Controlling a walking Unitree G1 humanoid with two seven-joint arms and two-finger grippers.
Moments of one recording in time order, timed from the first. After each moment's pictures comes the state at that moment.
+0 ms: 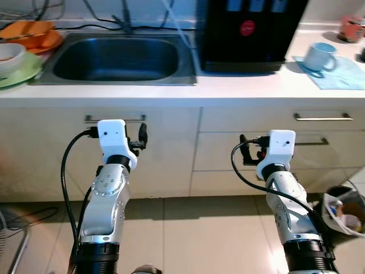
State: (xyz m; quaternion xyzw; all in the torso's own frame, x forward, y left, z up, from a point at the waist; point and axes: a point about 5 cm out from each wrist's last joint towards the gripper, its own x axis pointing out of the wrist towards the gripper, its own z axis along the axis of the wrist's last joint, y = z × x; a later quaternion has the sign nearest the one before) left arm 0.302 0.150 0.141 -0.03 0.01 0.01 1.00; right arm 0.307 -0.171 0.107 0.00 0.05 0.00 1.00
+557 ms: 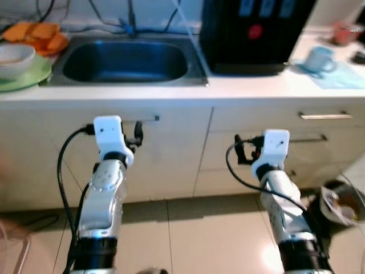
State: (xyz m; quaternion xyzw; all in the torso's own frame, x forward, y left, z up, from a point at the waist) left arm 0.309 0.151 0.143 -0.03 0.01 0.02 1.00; right arm 0.309 -0.163 0.109 0.01 0.05 0.00 1.00
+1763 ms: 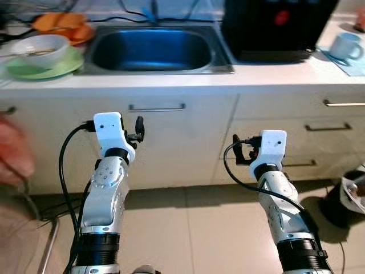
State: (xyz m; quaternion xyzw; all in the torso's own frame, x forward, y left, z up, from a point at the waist) left arm 0.313 0.152 0.150 -0.04 -0.01 0.03 1.00; right arm 0.309 -0.158 0.106 0.00 0.05 0.01 1.00
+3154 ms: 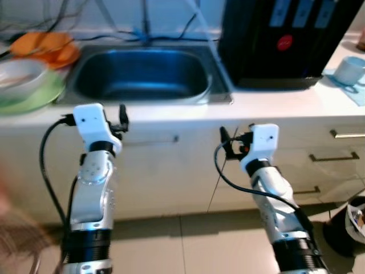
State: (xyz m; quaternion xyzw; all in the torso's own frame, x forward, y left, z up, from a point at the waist) left arm 0.315 0.167 0.168 -0.03 -0.06 0.06 1.00; right arm 0.309 -0.142 0.120 0.01 0.00 0.07 1.00
